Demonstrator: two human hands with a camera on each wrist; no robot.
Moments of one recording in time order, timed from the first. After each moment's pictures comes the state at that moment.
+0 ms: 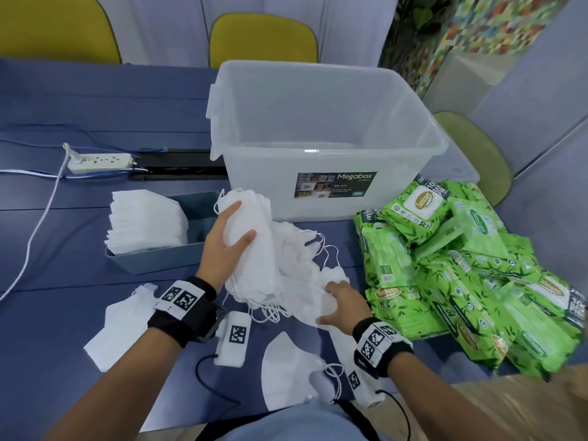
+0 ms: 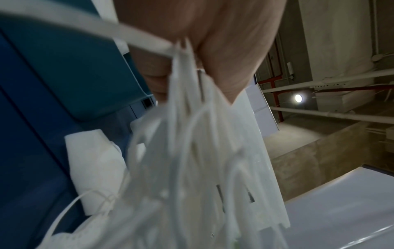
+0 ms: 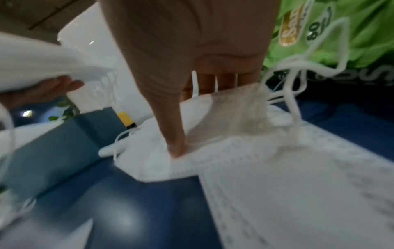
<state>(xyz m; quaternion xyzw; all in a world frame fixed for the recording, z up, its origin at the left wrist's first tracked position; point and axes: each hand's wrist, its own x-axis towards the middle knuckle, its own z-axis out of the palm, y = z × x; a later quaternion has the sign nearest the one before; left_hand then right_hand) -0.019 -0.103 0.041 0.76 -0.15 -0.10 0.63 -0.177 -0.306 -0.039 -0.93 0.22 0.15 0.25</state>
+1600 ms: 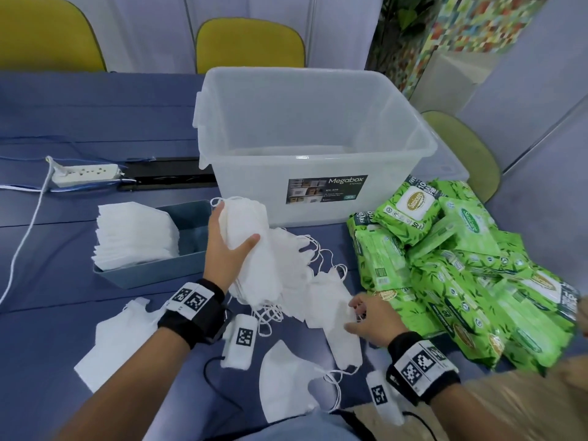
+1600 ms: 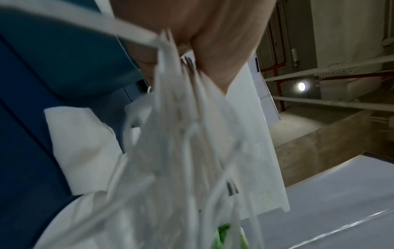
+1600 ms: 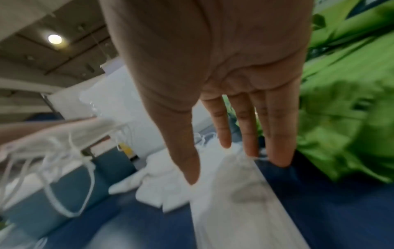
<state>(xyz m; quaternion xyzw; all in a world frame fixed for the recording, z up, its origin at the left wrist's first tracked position) -0.008 -0.124 0.033 0.77 -0.13 -0.08 0.62 -0.212 -0.329 0.008 -0.89 0.31 0.19 0.29</state>
